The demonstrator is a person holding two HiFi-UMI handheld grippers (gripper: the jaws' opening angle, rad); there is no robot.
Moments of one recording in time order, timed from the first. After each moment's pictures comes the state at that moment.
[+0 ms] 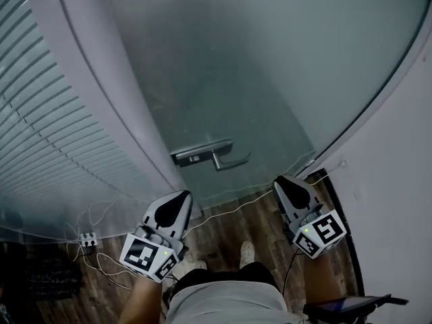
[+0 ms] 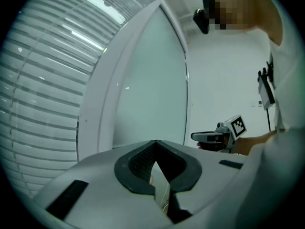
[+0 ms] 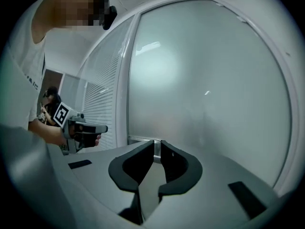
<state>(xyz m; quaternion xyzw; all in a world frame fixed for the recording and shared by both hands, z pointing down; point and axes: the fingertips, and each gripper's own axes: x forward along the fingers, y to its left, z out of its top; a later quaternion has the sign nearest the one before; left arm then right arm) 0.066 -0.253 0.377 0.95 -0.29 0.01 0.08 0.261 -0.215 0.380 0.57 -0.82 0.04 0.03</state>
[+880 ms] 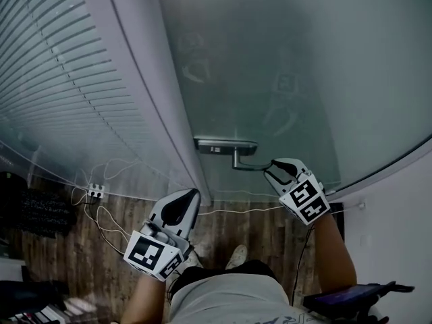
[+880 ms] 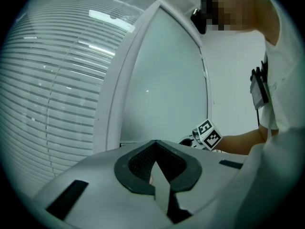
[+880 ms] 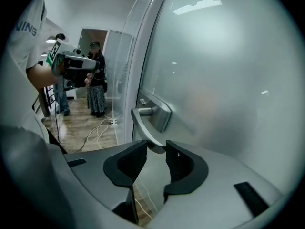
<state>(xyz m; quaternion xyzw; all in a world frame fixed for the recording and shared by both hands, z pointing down) 0.069 -0.227 0.372 0.89 -0.44 0.01 0.09 0.247 -0.317 0.472 0.34 -0.88 -0.02 0.34</state>
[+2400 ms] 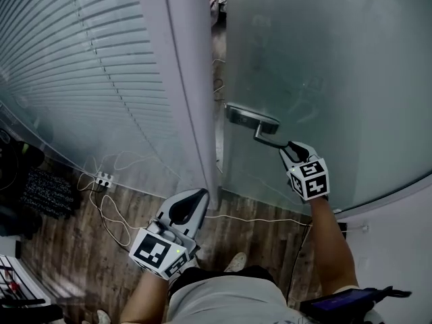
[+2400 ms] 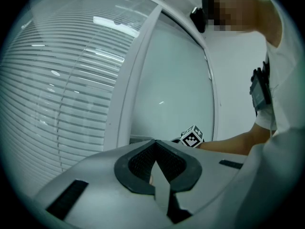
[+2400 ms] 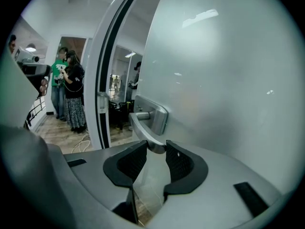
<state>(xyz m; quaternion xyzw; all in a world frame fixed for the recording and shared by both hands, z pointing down) 0.048 -0.228 0.370 0.87 -0.48 -0.01 0.08 0.249 -0.426 0.478 0.43 -0.86 0.01 0.27</state>
